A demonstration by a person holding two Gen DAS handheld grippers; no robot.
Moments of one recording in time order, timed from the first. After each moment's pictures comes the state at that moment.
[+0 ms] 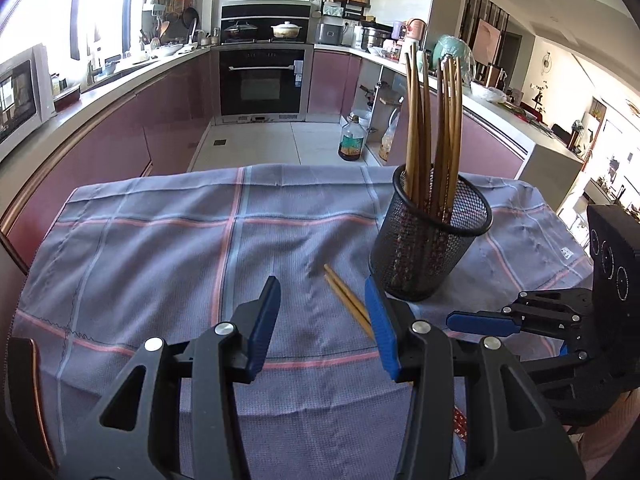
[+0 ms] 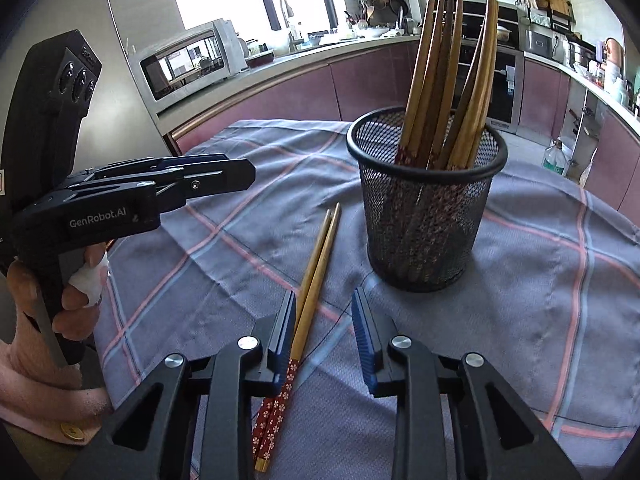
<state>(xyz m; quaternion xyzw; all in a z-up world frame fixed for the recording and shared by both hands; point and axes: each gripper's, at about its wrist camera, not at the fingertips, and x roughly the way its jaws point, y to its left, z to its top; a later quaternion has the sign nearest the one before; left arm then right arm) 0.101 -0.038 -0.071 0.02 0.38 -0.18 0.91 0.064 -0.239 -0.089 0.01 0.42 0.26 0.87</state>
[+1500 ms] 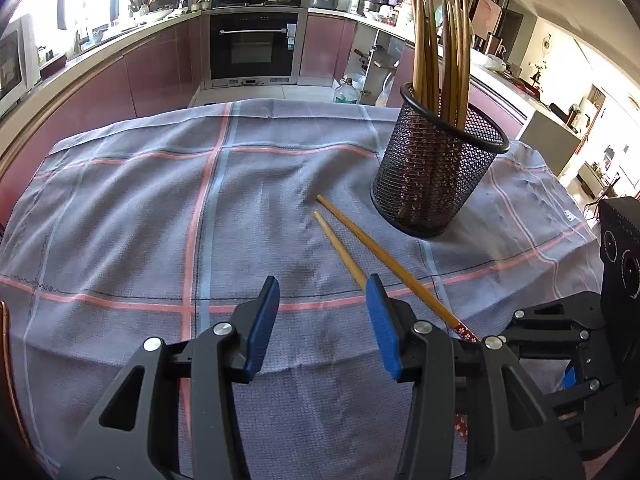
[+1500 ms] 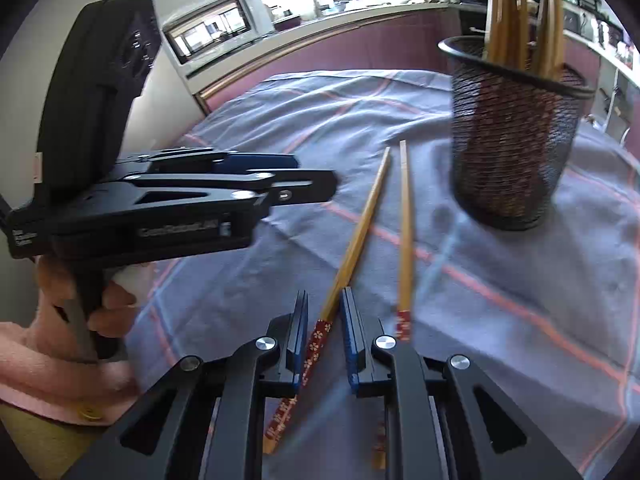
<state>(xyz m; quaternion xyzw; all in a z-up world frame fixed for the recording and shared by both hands) 0.100 -0.039 -0.124 0.02 0.44 -0.19 0.88 0.039 -0.197 -0.114 0.01 0.46 0.32 0.83</state>
